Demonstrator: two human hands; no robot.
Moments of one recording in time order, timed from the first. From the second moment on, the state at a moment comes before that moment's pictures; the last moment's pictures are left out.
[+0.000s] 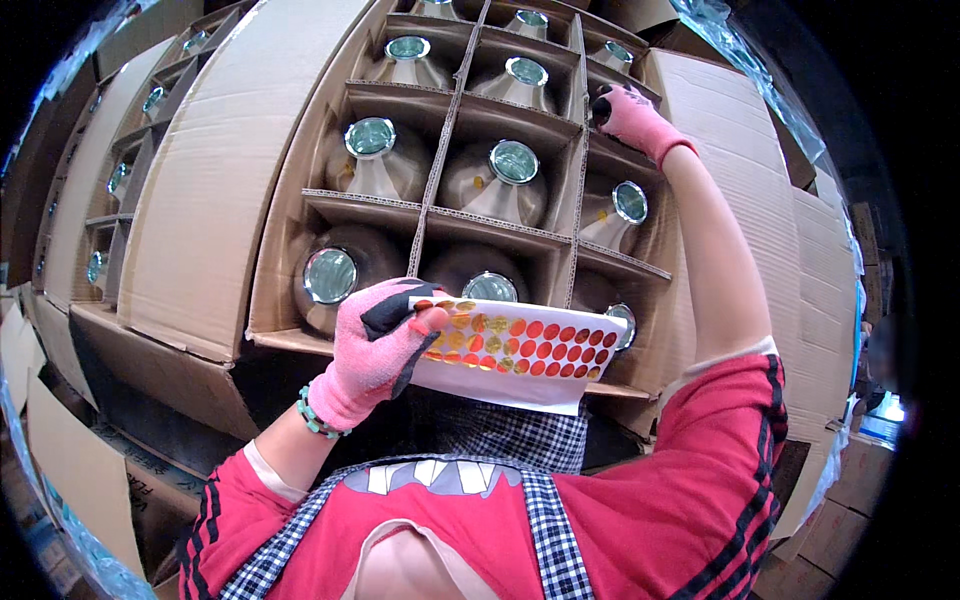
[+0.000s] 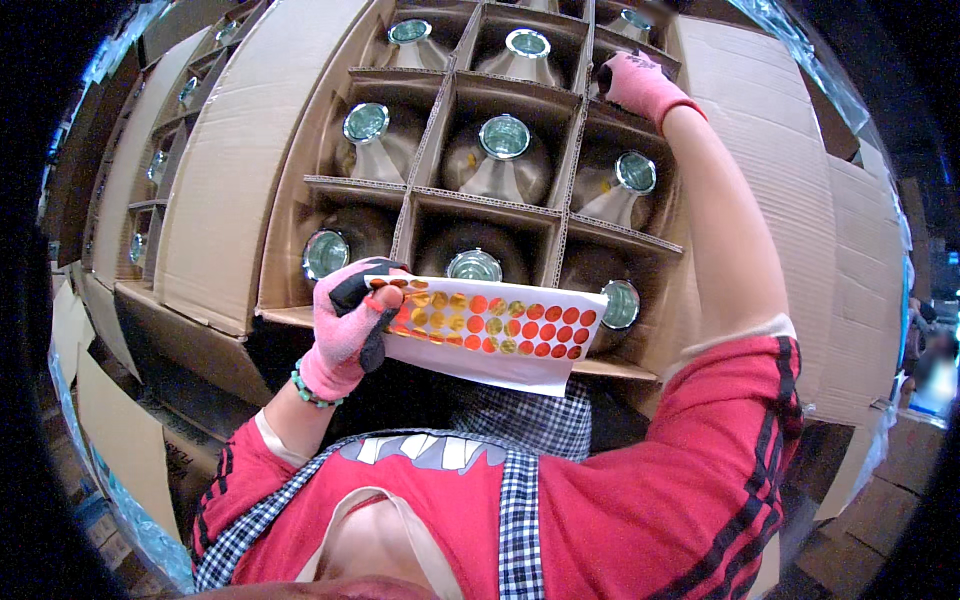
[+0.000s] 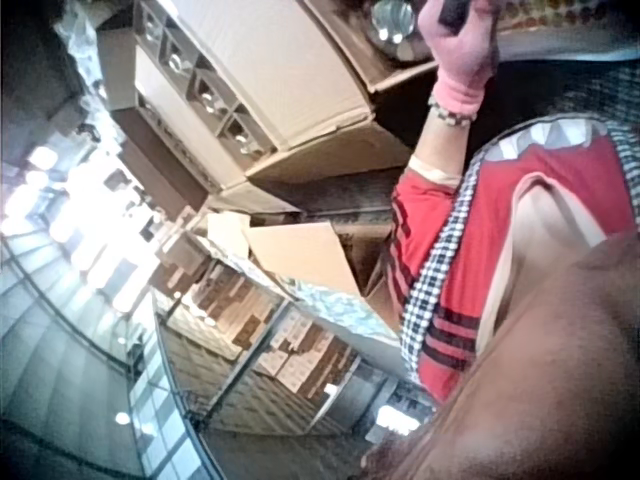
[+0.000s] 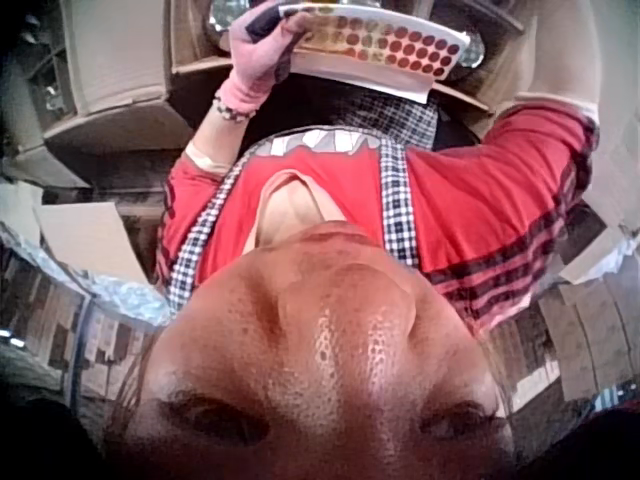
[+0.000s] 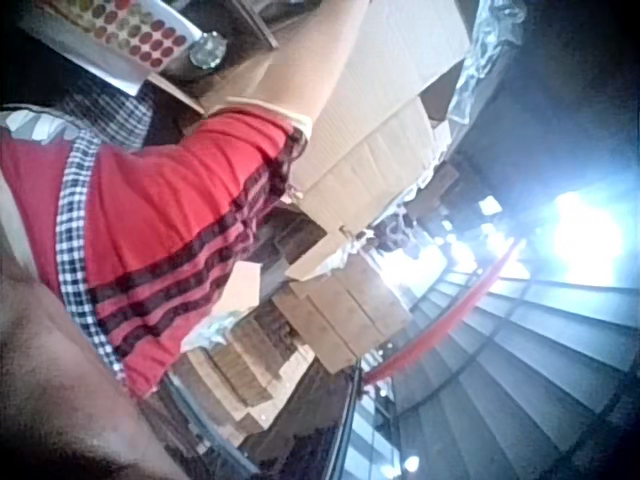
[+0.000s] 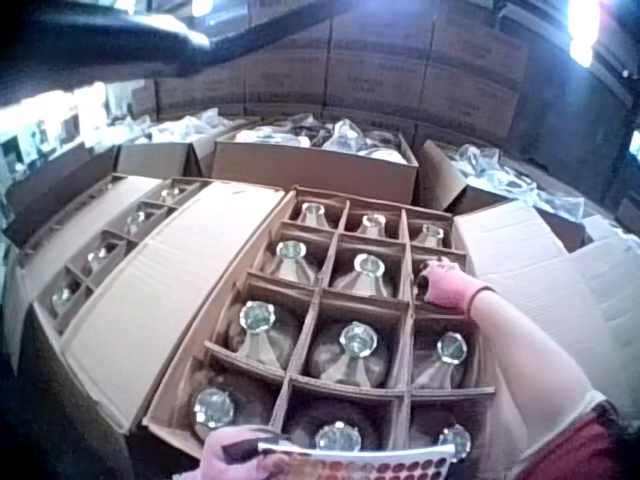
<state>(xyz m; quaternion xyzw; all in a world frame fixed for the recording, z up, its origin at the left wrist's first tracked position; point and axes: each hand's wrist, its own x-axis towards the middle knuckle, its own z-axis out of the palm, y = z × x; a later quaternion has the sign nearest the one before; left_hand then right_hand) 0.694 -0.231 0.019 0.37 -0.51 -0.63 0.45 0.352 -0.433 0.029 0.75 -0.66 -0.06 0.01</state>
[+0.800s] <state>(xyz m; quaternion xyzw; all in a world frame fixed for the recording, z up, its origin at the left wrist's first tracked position) 0.689 -0.230 0.020 0.36 -0.43 -0.66 0.50 0.509 -0.265 0.098 0.83 -0.44 0.21 -0.27</state>
